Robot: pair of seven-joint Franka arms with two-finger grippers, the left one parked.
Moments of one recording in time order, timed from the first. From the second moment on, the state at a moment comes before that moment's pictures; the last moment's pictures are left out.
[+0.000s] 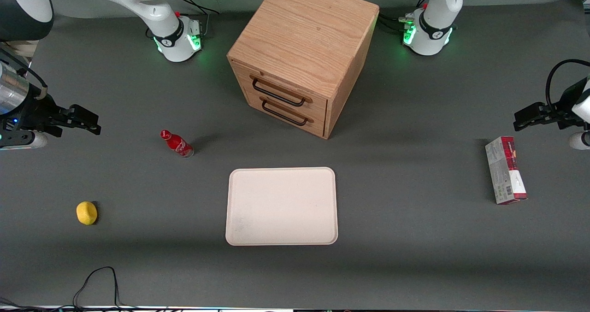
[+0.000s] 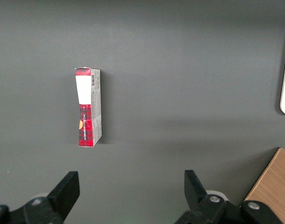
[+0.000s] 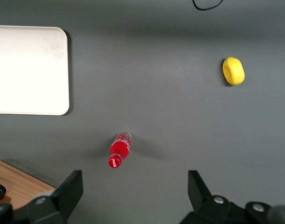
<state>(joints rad) 0.04 0.06 0.00 -1.57 -0.01 1.62 0.02</state>
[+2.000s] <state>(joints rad) 0.04 0.21 0.62 -1.52 0.13 1.58 -0.09</state>
